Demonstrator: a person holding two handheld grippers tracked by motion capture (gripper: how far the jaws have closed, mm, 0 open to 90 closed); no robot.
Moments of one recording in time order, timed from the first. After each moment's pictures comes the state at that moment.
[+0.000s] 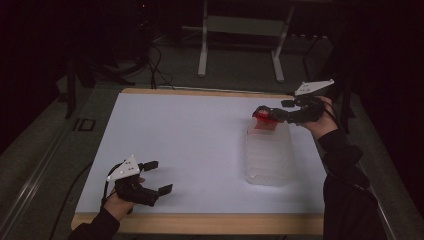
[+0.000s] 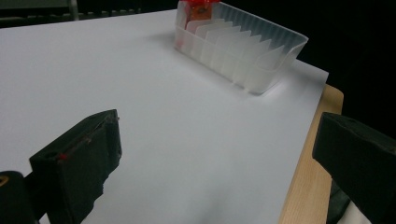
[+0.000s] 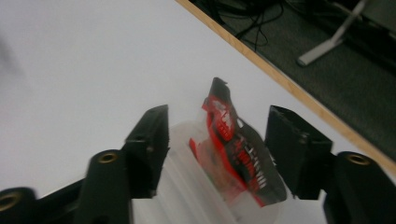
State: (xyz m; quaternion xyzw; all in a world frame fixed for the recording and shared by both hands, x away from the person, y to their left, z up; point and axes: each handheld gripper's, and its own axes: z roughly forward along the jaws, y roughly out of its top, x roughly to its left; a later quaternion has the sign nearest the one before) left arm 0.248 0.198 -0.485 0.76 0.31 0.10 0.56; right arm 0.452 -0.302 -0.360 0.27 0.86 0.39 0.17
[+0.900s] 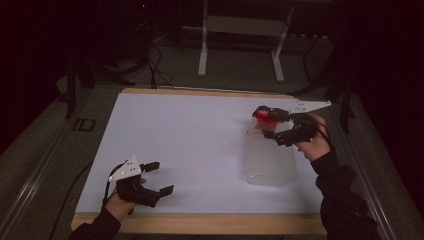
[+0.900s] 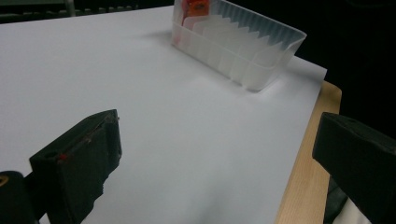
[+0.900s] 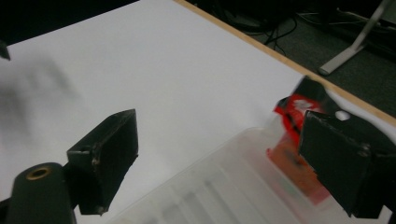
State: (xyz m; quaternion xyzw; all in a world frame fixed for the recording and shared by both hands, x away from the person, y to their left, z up) left arm 0.247 0.195 -0.486 0.76 0.31 0.09 0.56; right arm 0.390 -0.273 -0.376 0.29 0.84 0.44 0.15
